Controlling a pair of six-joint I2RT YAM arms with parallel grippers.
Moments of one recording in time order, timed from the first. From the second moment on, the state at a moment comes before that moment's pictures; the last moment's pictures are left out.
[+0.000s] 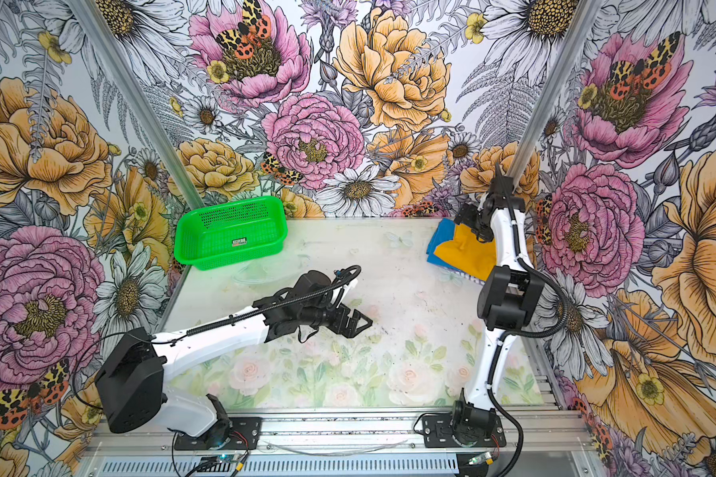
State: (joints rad) left arm -0.84 1.46 0.97 -0.20 0.30 -0.40; right arm -0.23 2.23 2.28 -1.03 -0.26 0.29
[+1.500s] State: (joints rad) left arm -0.72 1.31 0.81 -0.15 0.35 -0.43; right arm -0.10 2.70 2.78 -1.00 0.19 0.27
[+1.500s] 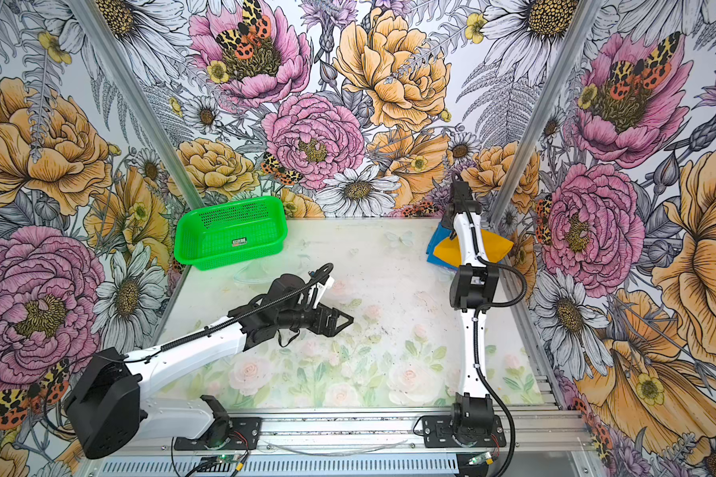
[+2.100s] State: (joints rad) left arm -0.72 1.31 0.81 -0.14 0.36 -0.45; right arm -0.22 2.32 2.42 -0.90 -0.07 0.32
